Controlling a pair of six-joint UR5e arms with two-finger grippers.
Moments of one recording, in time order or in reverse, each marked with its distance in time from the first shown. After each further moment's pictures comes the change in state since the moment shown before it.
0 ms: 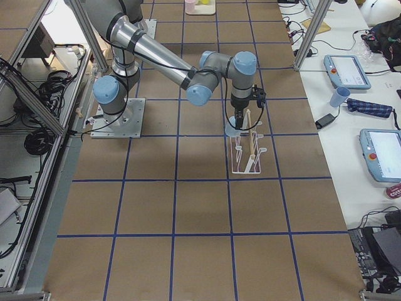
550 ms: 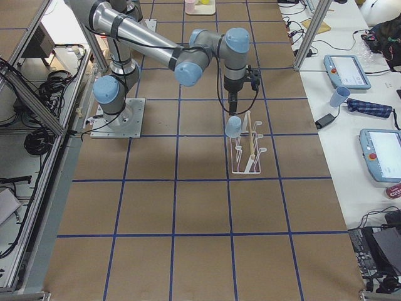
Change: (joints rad) left arm 0.000 -0.002 0.003 0.001 0.000 0.000; right arm 0.020 -0.182 -0.010 0.212 0.040 0.017
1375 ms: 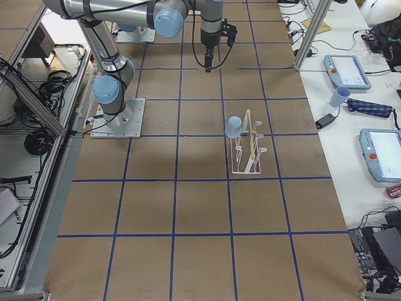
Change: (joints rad) left arm 0.000 0.000 0.001 0.000 -0.001 0.000; right arm 0.251 -0.190 0.009 0.251 0.049 0.321
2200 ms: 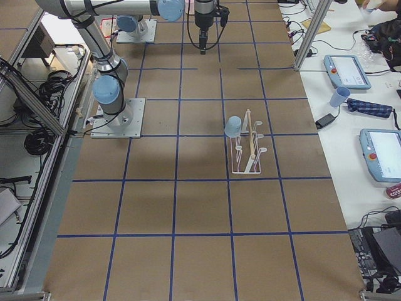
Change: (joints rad) left arm 0.000 -0.001 0.000 0.000 -0.001 0.000; right arm 0.156 -0.019 -0.006 0.008 0.003 0.121
